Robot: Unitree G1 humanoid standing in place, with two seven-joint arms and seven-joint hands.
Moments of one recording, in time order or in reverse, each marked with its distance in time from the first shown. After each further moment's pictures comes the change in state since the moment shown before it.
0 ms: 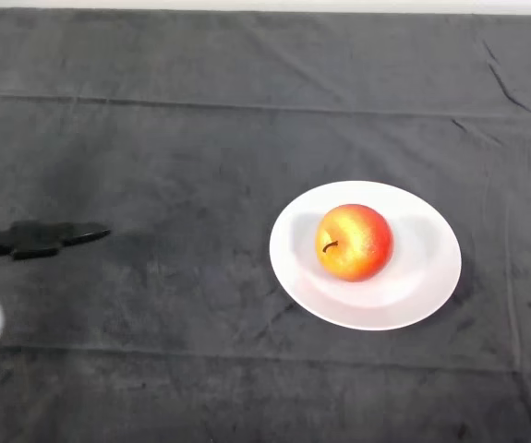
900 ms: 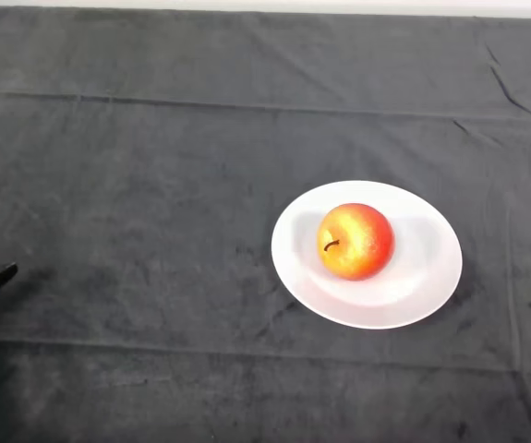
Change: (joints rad) left arm 0.045 -0.040 0.272 0.322 -0.159 -0.023 -0.022; right arm 0.000 0.000 0.000 0.000 0.000 0.000 0.000
